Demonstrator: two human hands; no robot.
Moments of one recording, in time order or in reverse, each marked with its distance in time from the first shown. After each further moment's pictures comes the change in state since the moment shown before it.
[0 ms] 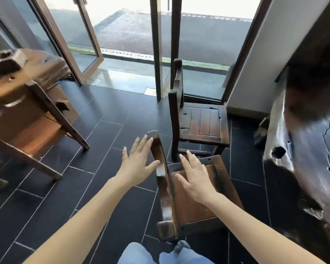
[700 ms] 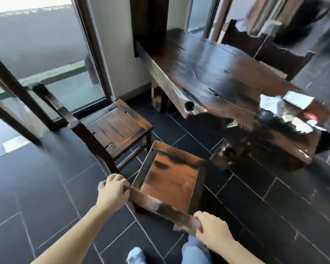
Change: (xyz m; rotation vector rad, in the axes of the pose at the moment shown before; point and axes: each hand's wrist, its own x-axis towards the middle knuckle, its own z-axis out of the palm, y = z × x) left_hand 0.216 -0.075 0.044 0.306 -0.333 0.709; right_hand -0.039 -0.096 0.119 0.168 -0.051 1.078
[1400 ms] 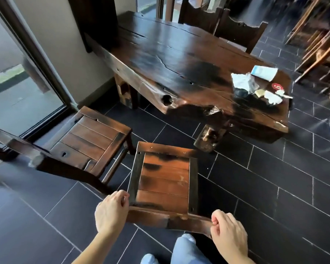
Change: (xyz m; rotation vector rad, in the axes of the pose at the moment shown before) left_hand 0.064 -0.008 -0.004 -0.131 0.166 0.050; right_hand -0.004 -0.049 0.011 0.179 0.559 0.398
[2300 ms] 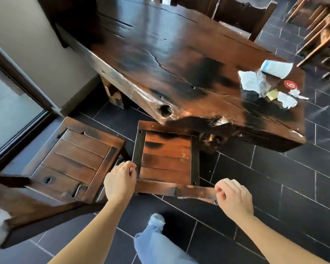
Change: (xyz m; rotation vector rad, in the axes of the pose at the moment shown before) left_hand 0.225 0.087 0.002 -0.003 0.015 0.158; right_hand 0.235 -0.008 -0.011 -0.036 -0.007 -0.018
